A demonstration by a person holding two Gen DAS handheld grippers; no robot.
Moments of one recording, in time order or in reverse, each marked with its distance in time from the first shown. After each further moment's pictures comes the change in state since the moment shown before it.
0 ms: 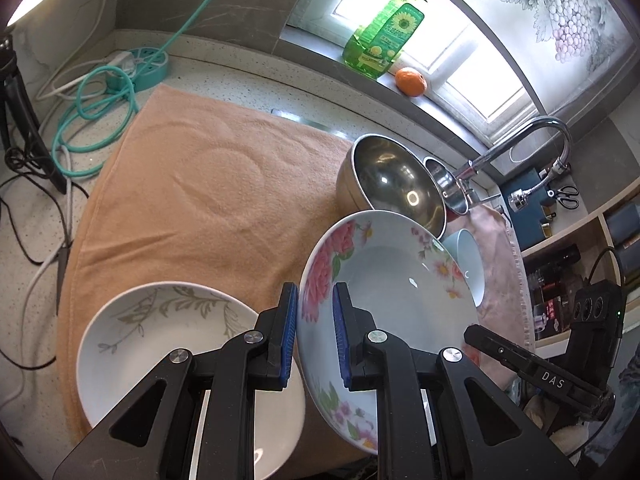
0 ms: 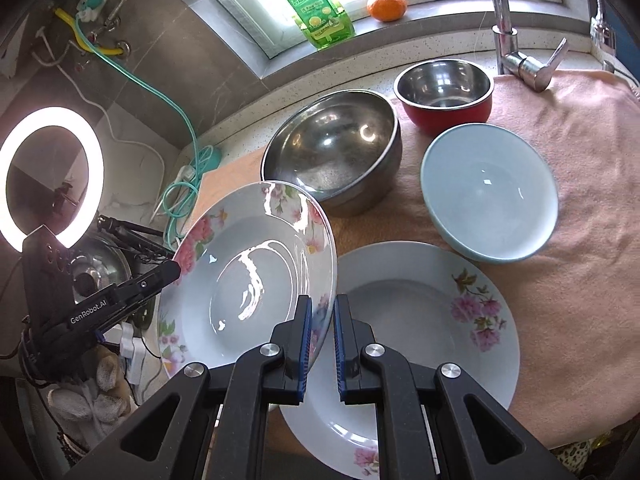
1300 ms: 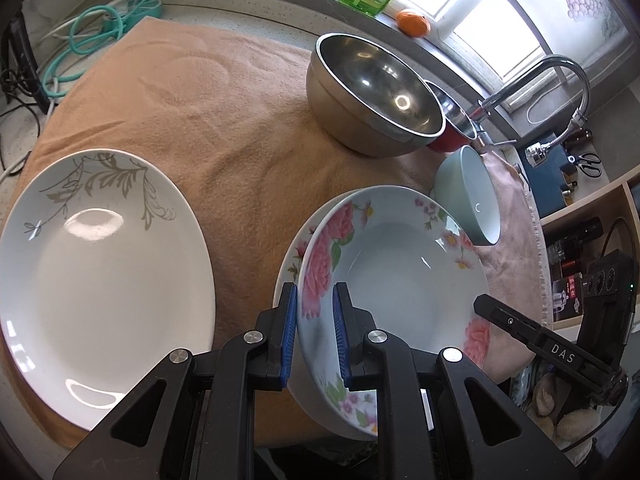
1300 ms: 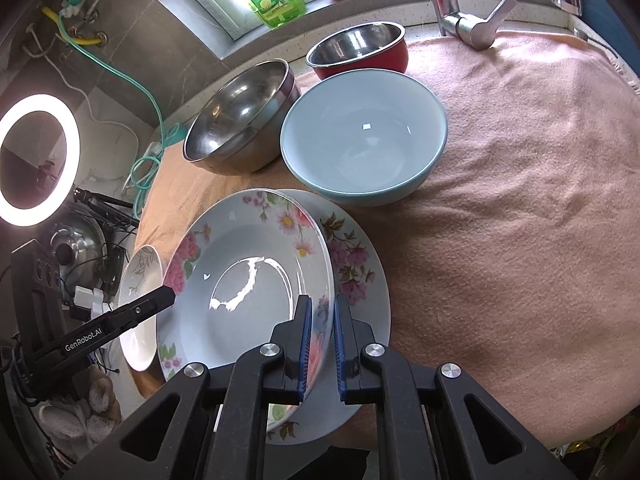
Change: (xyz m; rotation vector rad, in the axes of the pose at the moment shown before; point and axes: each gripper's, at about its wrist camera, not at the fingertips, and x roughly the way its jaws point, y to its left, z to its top) left arm 0.050 -0.046 -0.070 -0.034 0.083 0.071; right arm -0.006 -0.081 -0.024 -0.027 0.060 -0.043
